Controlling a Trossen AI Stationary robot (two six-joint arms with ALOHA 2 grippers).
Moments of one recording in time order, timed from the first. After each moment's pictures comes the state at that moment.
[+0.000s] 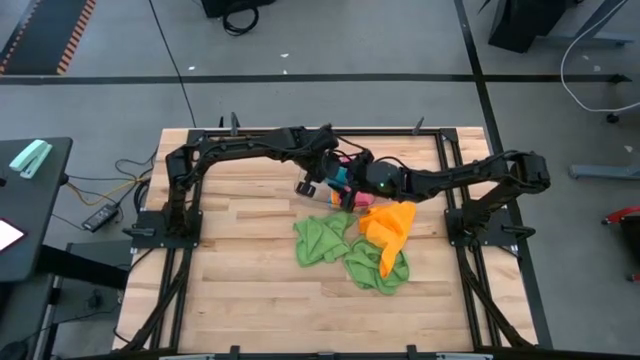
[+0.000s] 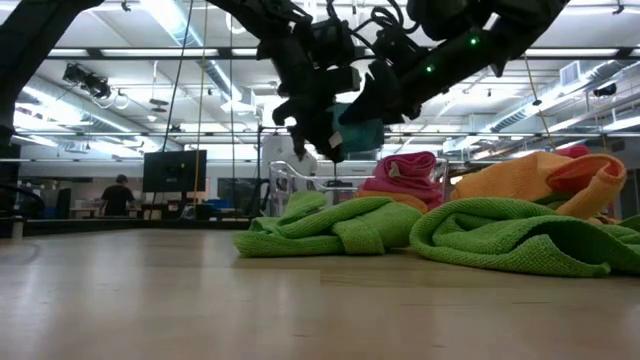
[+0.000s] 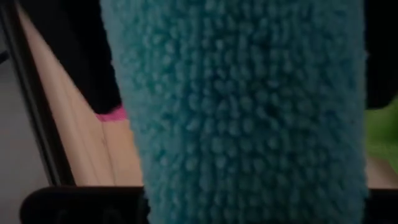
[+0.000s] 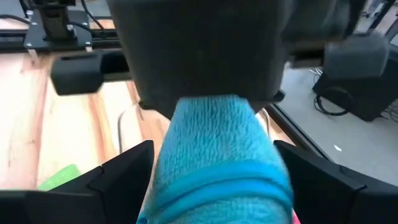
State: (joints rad) left arm 0.33 1.98 1.67 -0.73 0.08 0.79; right arm -0.13 1.47 0.77 0.31 0.34 -0.03
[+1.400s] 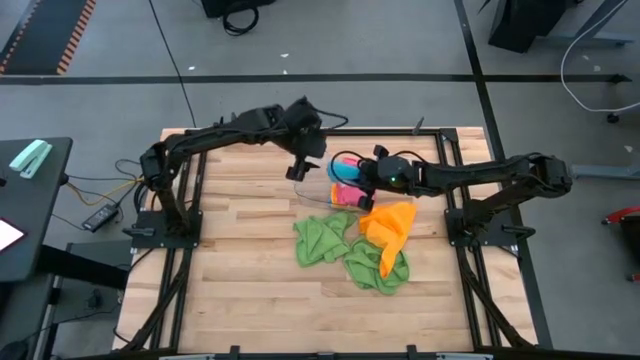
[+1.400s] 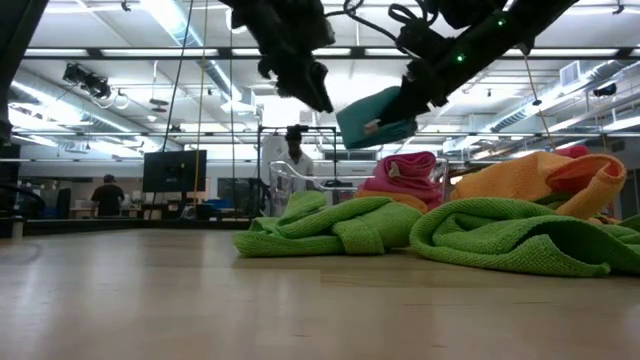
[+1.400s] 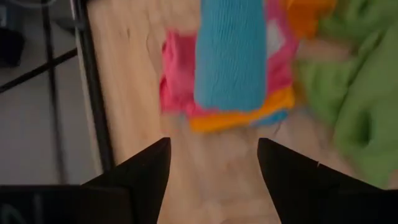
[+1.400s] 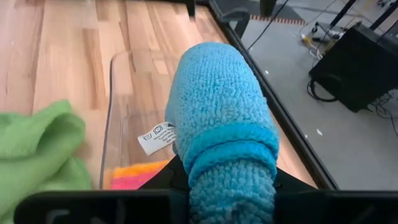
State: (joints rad) left arm 0.40 1.80 1.67 -0.77 0.20 0.74; right arm -0.15 1.28 0.77 -0.03 0.31 -0.12
